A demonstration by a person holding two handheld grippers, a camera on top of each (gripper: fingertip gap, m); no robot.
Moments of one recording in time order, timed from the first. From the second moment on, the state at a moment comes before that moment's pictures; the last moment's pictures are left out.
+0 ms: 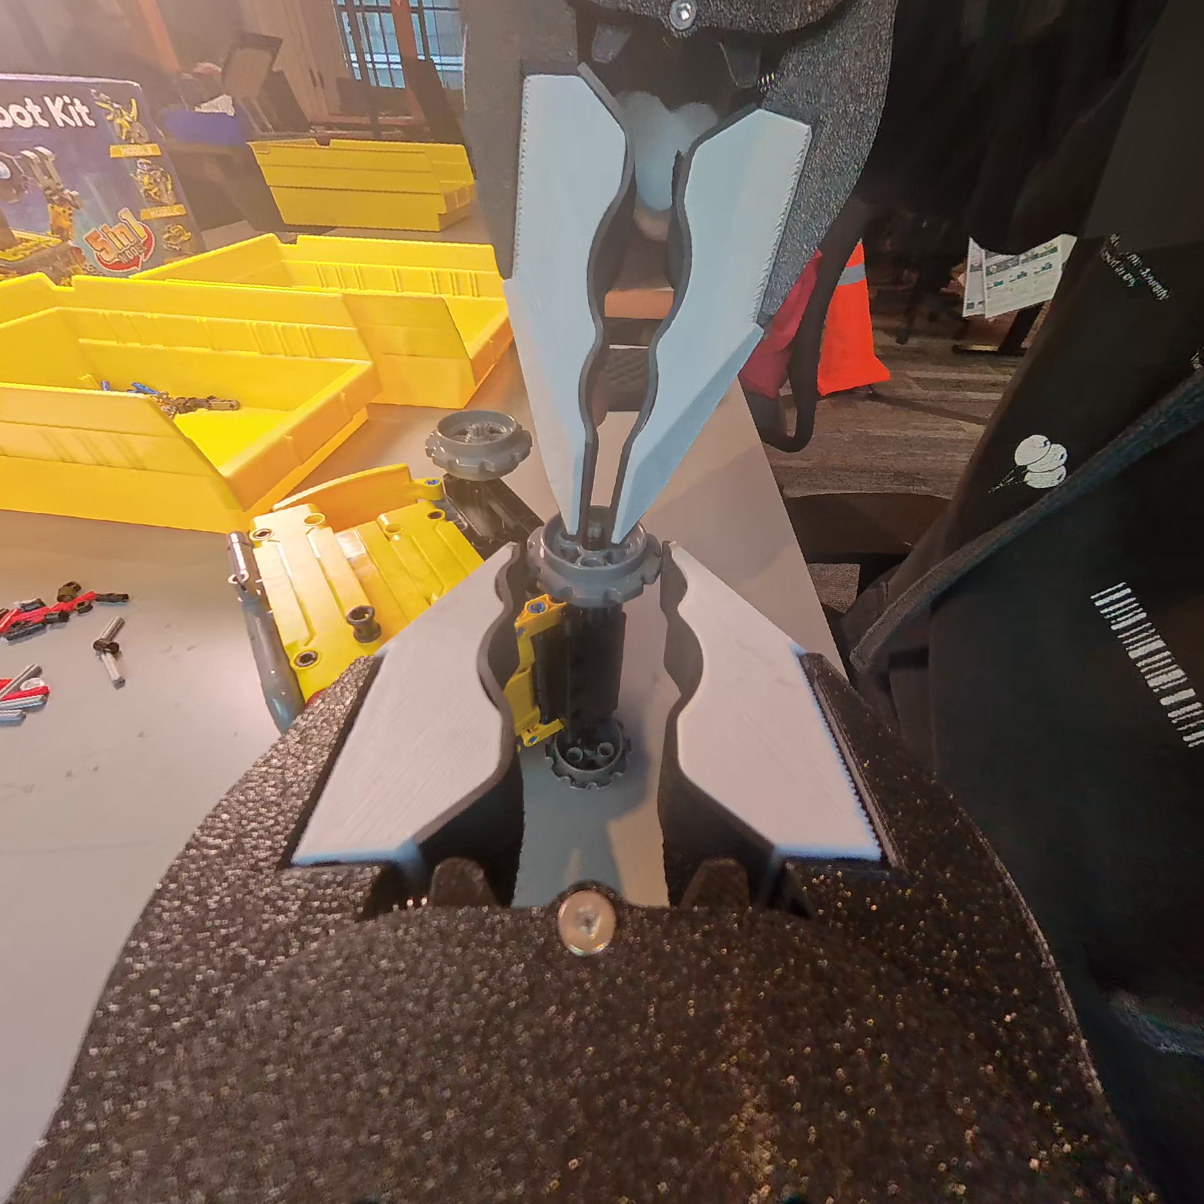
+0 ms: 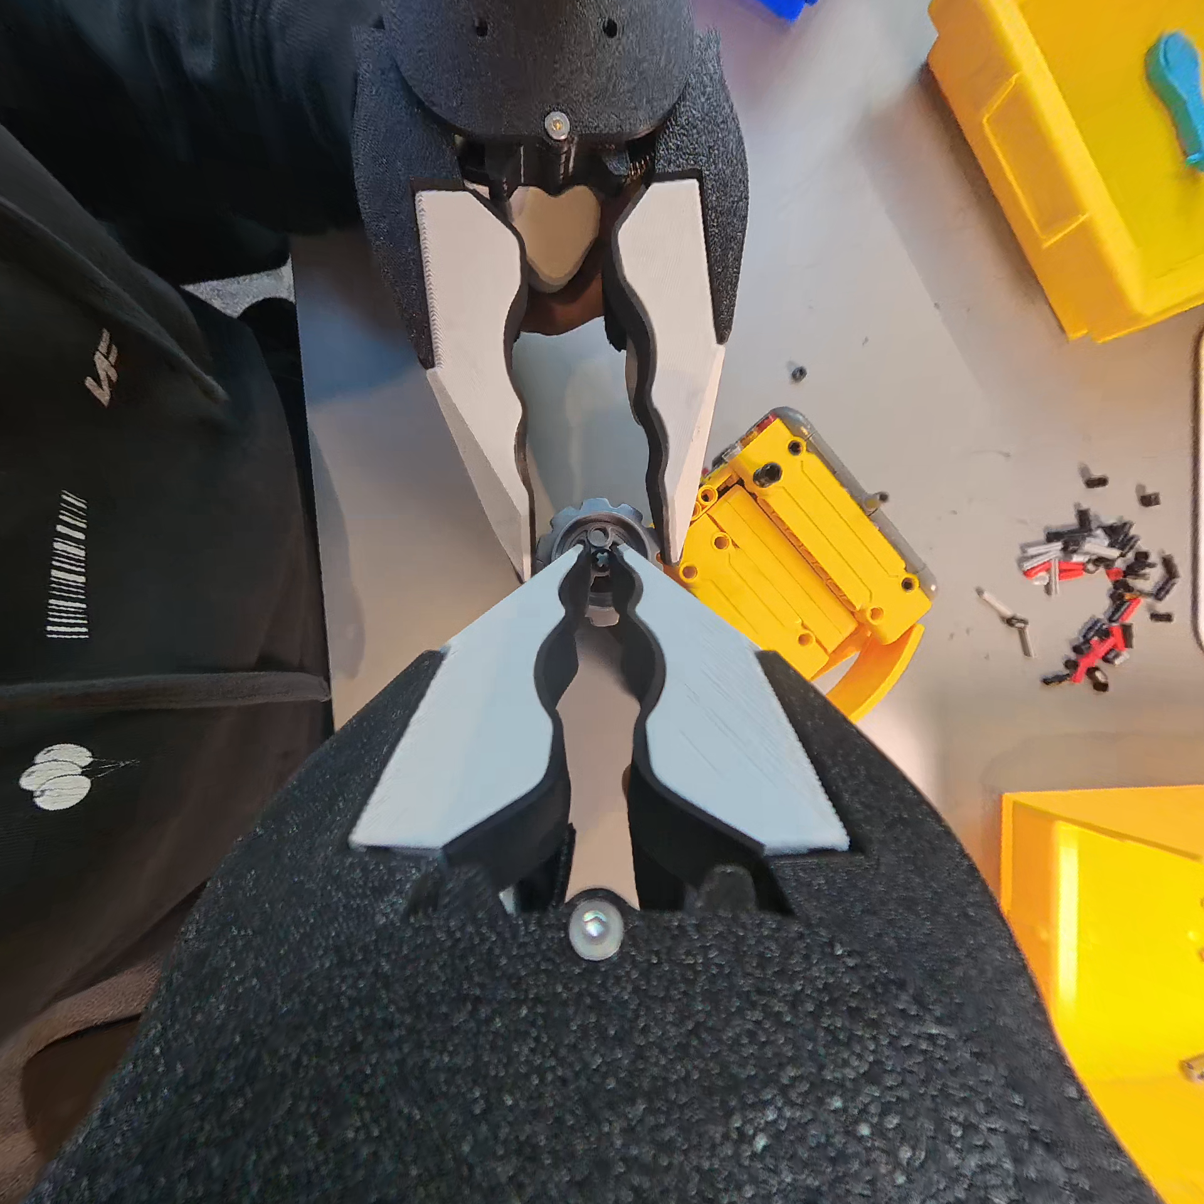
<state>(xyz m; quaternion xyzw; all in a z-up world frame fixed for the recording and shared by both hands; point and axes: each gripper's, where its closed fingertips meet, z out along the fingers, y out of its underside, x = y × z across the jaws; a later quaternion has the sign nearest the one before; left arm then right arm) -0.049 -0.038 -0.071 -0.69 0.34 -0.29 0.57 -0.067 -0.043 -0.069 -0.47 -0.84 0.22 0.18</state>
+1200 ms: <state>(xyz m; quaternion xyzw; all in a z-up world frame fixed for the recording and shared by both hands) -0.219 0.016 -0.193 -0.91 0.23 -0.07 0.32 0.001 0.020 -0.073 -0.54 -0.65 0.44 0.31</state>
